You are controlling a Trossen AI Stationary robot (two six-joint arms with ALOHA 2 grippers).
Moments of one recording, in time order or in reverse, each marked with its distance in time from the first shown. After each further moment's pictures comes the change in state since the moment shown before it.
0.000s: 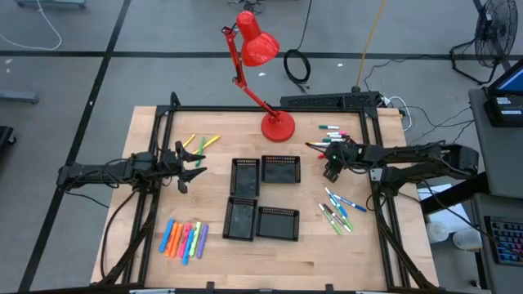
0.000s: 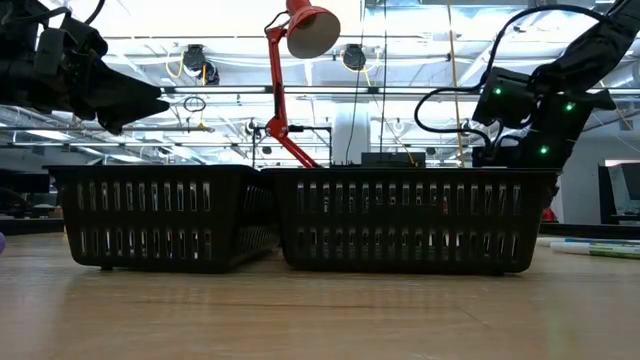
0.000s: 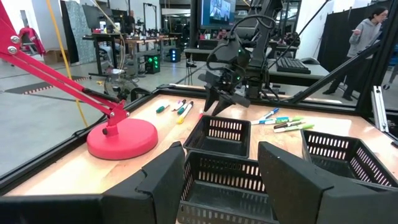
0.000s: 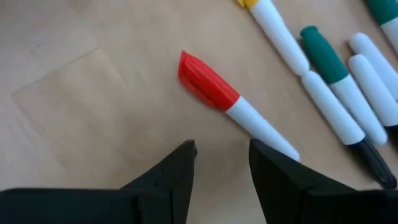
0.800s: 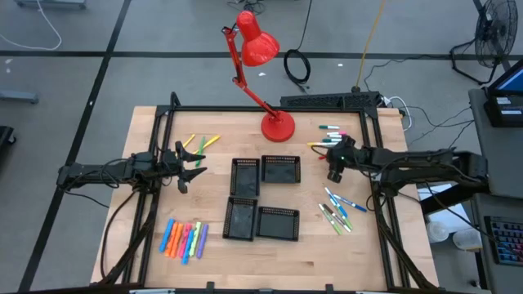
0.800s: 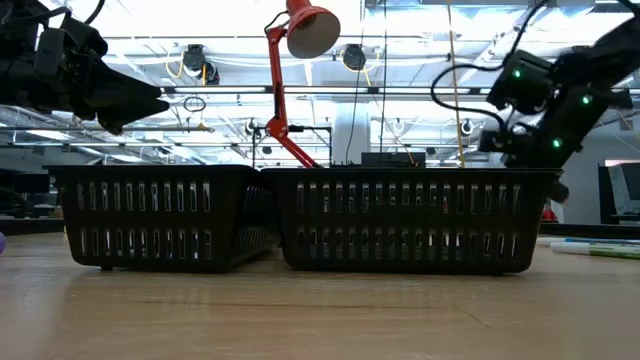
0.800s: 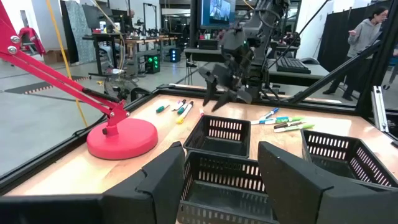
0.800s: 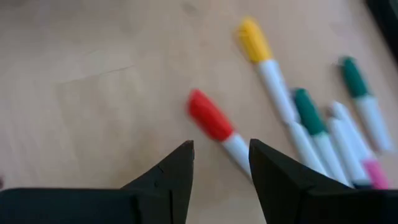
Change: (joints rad) left arm 0.000 0.000 0.000 0.000 0.000 0.000; right arm 0.000 -0.155 -0.103 0.176 -0.009 -0.309
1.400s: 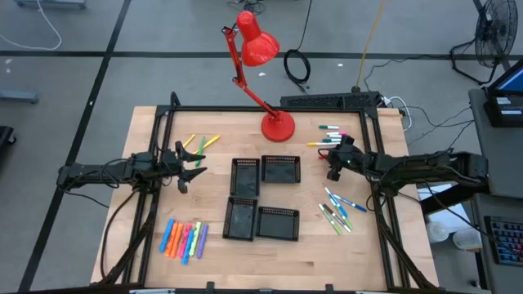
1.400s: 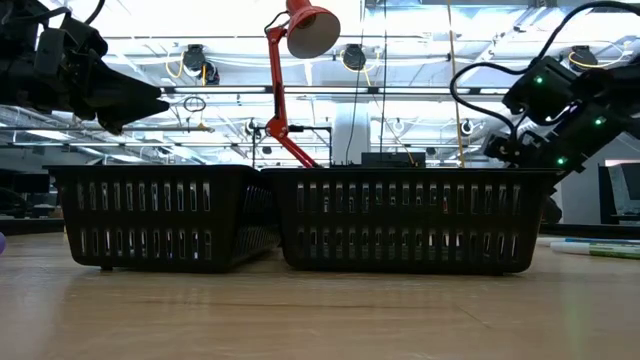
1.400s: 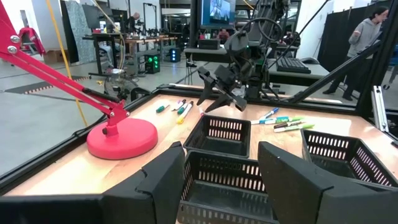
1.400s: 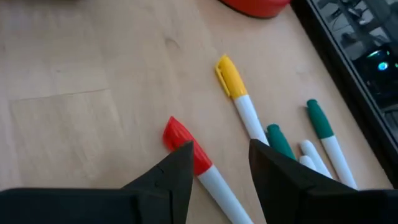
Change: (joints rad) left arm 0.000 0.000 0.000 0.000 0.000 0.000; right arm 0.000 -0.002 -0.131 0.323 0.097 -0.135
